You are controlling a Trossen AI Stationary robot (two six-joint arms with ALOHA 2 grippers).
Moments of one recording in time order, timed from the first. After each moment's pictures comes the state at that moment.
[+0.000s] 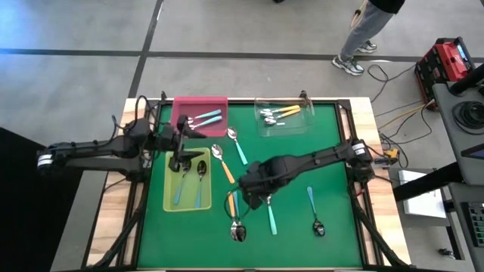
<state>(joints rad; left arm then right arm) 0.20 0.70 0.48 0.33 0.30 -0.04 0.26 2.03 1.99 -1.38 0.05 1.08</state>
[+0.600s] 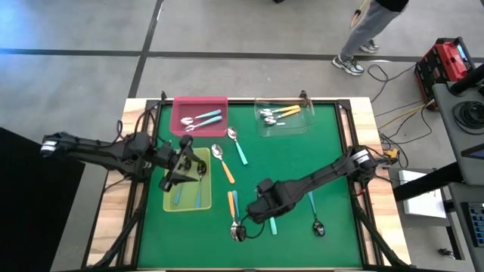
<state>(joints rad) -0.07 0.72 0.46 0.37 0.30 -0.04 0.40 2.03 1.75 -1.24 0.08 1.43</state>
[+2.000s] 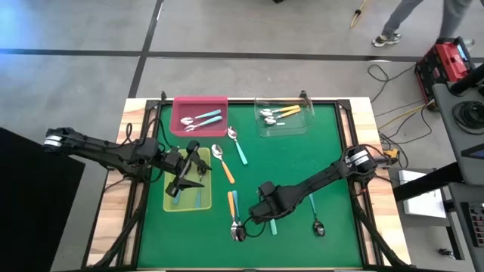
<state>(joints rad) -0.13 0.84 0.46 0.48 0.24 -0.04 0.40 2.03 1.49 -0.92 0.16 1.49</state>
